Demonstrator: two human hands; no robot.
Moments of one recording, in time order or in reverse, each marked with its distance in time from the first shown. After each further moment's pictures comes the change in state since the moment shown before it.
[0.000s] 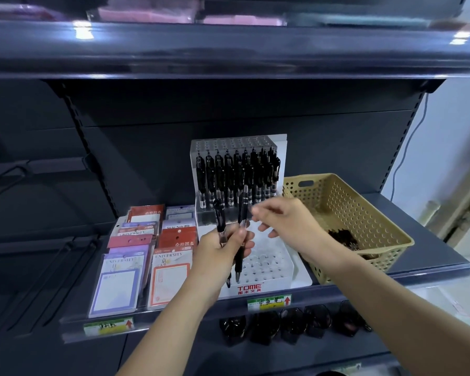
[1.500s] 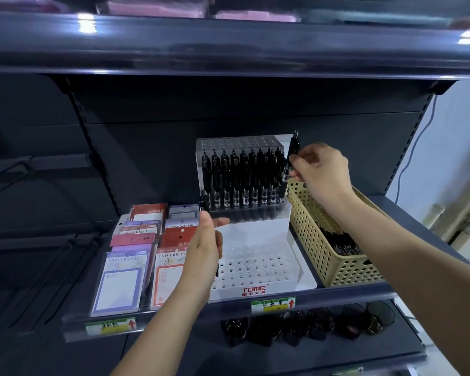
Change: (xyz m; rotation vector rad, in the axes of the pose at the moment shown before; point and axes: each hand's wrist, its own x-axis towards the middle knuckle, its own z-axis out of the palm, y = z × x) left_hand 0.008 0.000 -0.020 0.108 0.191 0.005; right_hand 0.049 -0.019 -0.045 -0.088 0.473 -0.098
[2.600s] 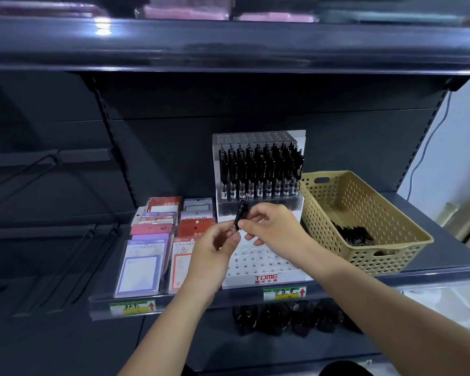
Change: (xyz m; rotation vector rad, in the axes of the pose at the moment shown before) left_hand -0.014 -0.024 -0.025 0.022 -0.081 0.107; right_hand -0.099 -0.013 0.059 0.057 -0.566 0.142
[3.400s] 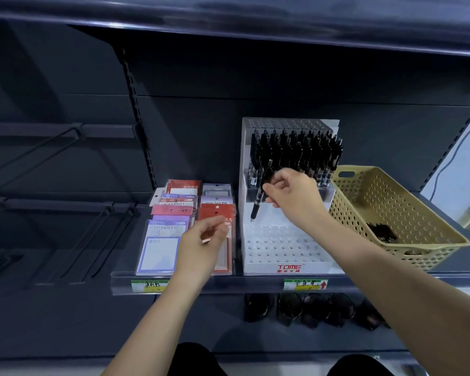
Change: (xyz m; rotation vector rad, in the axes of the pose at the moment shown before) left_hand -0.003 -0.021 -0.060 0.106 0.179 0.026; right_hand 0.042 -0.008 0.018 -0.146 0.219 -0.109
